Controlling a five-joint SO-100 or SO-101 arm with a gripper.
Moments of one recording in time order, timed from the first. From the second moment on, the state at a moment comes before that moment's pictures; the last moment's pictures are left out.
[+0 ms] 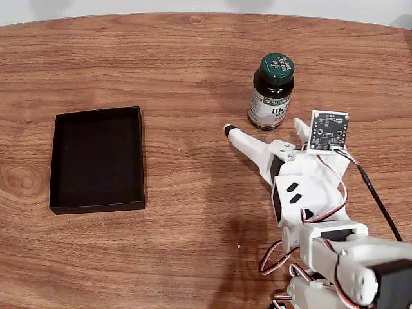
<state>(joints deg) -2.0 112.2 173.7 -50.0 175.4</state>
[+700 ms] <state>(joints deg) 1.1 90.3 152.8 -50.3 173.8</state>
